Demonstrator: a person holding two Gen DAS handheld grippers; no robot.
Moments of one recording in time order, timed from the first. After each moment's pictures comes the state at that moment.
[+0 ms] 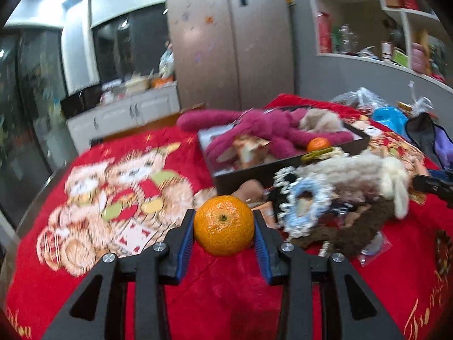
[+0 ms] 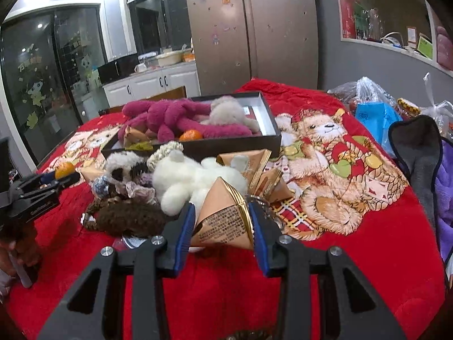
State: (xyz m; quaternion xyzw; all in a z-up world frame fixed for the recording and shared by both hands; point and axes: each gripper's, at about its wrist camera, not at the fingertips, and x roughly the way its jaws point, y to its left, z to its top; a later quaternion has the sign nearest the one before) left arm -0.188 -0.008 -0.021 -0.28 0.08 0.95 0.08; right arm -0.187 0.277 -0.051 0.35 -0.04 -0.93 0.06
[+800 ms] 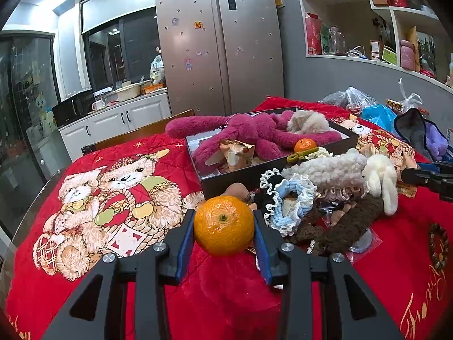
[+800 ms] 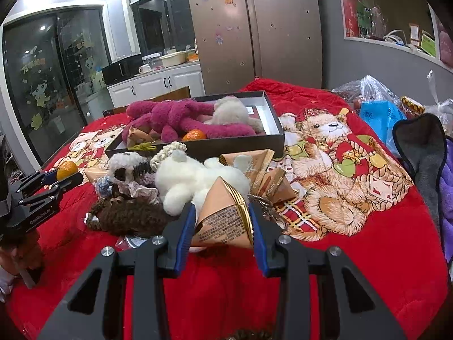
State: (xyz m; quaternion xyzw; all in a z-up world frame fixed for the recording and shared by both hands) left arm -0.188 -0.007 -0.022 -0.28 0.08 0.95 0.10; right arm -0.185 0.276 -0.050 0.34 -0.03 -0.94 0.08
